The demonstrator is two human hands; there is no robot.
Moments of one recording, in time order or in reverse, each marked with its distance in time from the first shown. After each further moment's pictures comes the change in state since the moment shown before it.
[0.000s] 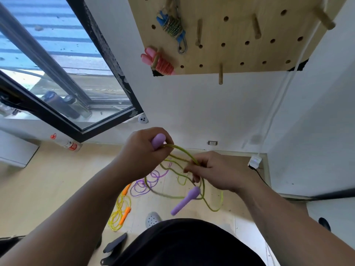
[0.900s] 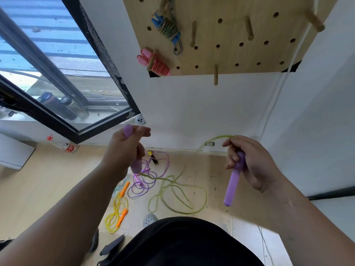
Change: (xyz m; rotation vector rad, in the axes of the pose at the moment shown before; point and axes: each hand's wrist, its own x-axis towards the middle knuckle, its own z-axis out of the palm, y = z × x) left_hand 0.005 -0.025 0.006 -0.501 0.218 -0.465; right_hand -0.031 0.023 -0.050 0.715 0.473 0.094
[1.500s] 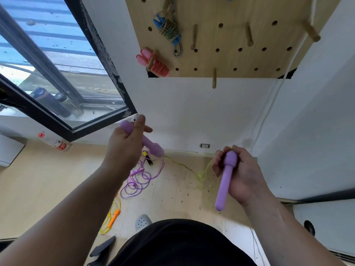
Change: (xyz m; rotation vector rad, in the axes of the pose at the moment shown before) left_hand -0.014 0.018 0.014 -0.014 0.043 0.097; right_hand -0.012 0.011 0.027 0.738 0.120 0.275
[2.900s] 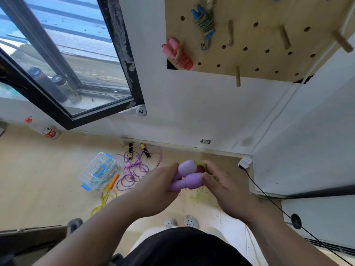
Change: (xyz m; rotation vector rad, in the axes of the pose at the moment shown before) left_hand -0.030 -0.087 -0.067 0.609 -0.631 0.320; right_hand -0.031 0.107 0.045 -1.504 -0.329 -0.334
